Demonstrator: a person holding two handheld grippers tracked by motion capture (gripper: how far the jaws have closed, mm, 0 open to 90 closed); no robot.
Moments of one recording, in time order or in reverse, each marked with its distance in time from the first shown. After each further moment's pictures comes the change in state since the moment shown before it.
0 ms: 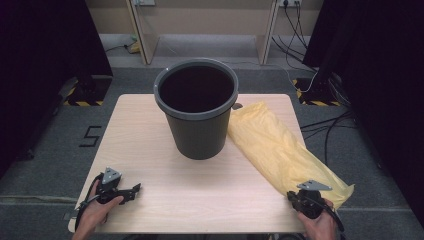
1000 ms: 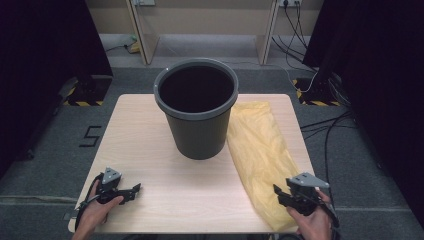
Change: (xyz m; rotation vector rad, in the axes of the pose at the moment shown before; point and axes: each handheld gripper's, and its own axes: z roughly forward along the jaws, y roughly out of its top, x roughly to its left) left arm 0.000 0.000 0.000 0.000 -0.001 0.000; right arm 0.036 0.038 -0.040 -0.140 -0.018 -0.041
